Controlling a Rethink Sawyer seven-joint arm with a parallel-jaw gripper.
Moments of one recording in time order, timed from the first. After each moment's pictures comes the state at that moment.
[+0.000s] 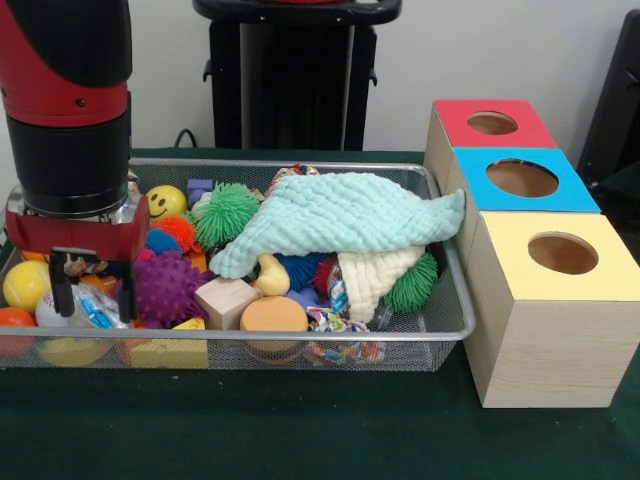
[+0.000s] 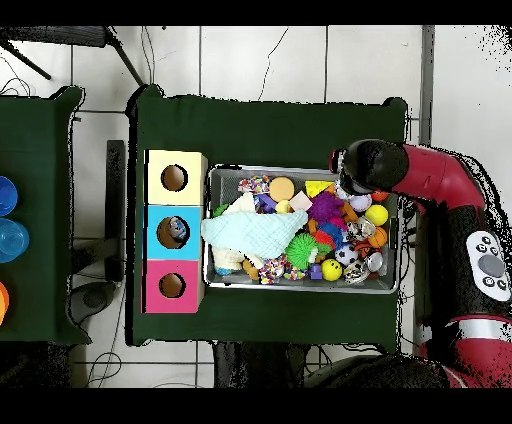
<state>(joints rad) -0.64 -0.43 0.32 1.15 -0.43 0.79 1.59</state>
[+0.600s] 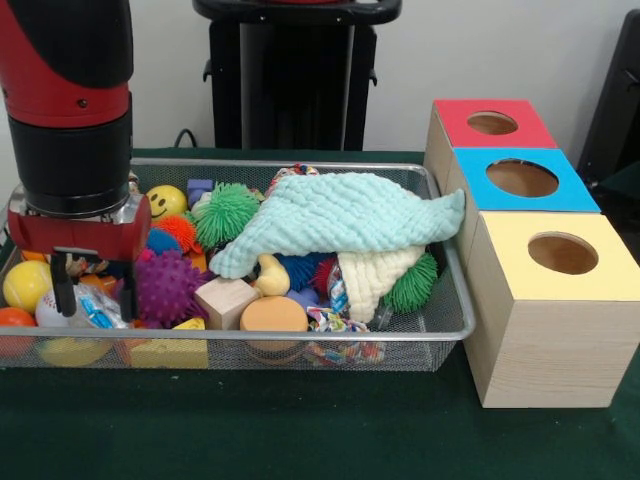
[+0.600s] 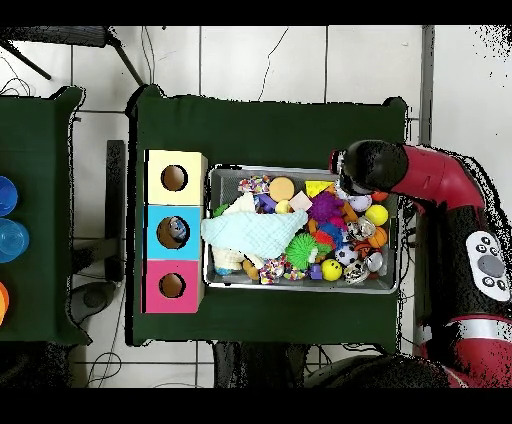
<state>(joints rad) -0.64 -0.43 0.32 1.16 -0.43 0.79 1.59</state>
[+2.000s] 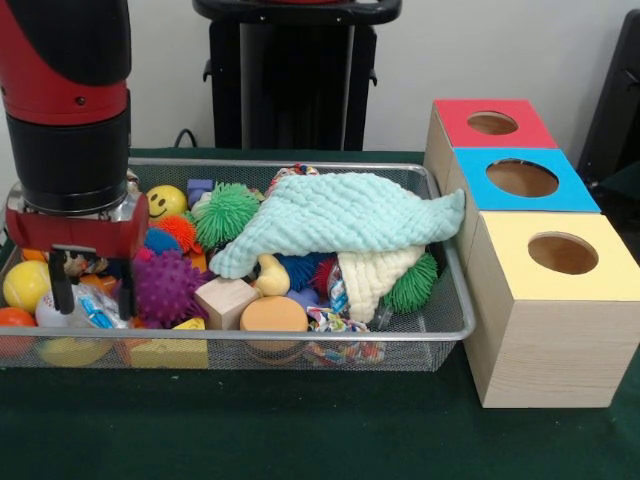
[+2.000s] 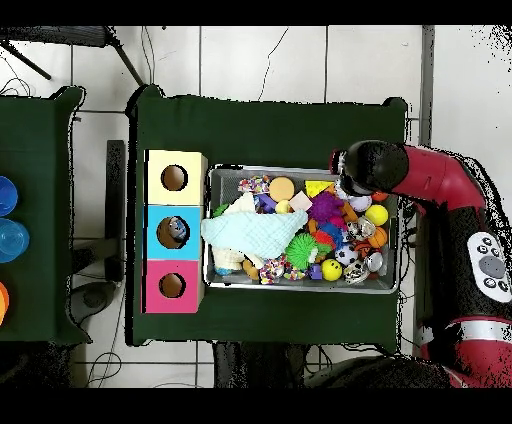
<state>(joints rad) -0.64 -0.44 0.32 1.16 -0.43 0.79 1.59</state>
